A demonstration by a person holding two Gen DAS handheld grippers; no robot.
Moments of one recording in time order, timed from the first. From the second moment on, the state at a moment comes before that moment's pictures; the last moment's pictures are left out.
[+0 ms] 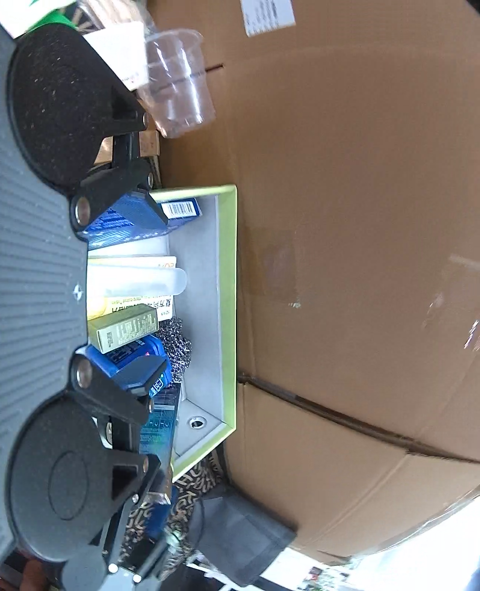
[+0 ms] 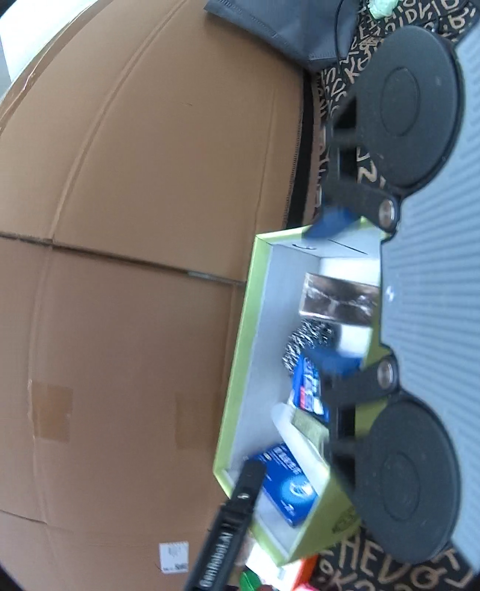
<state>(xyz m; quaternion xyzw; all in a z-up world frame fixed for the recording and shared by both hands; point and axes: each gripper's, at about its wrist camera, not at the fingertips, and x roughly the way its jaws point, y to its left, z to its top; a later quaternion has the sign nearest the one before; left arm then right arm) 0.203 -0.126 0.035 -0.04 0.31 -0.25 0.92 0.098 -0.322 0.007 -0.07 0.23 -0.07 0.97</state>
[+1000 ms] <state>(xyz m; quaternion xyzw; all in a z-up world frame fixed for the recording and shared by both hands) 0.068 -0.014 0.008 -0.05 0.34 -0.18 0.92 0.017 -0.247 -0.016 0.00 0.22 0.05 0.97</state>
